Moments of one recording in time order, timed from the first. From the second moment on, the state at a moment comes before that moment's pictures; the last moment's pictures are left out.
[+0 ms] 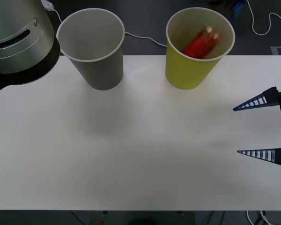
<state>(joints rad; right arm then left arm) -0.01 -0.85 -0.35 -1.95 1.47 -1.54 -0.16 -1.93 0.25 -1.30 -0.60 -1.33 -0.83 1.32</state>
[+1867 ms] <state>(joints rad) -0.01 -0.85 -0.35 -1.95 1.47 -1.54 -0.16 -0.96 1.10 -0.20 -1.48 -1.52 -1.49 0.78</state>
